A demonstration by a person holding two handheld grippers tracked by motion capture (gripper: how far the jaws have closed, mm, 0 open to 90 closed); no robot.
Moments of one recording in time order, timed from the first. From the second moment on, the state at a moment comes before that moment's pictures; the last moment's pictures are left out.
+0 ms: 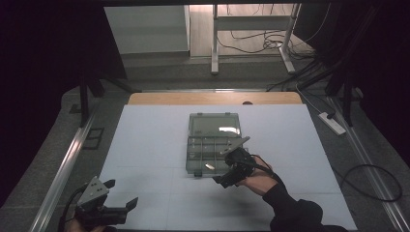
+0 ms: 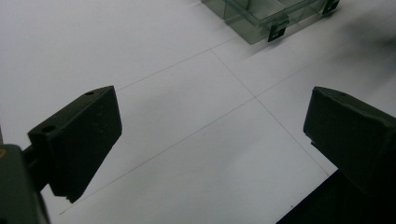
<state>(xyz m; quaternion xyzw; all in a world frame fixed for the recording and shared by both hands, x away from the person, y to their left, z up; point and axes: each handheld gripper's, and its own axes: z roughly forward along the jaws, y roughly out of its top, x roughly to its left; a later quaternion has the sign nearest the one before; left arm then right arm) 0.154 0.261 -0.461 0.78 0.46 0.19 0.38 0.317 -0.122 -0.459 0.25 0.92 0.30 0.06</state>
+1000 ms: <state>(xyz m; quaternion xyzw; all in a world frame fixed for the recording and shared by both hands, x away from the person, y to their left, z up) 0.154 0.261 -0.461 0.78 0.46 0.19 0.38 0.304 -0.155 -0.454 0.27 0.91 0.33 0.05</state>
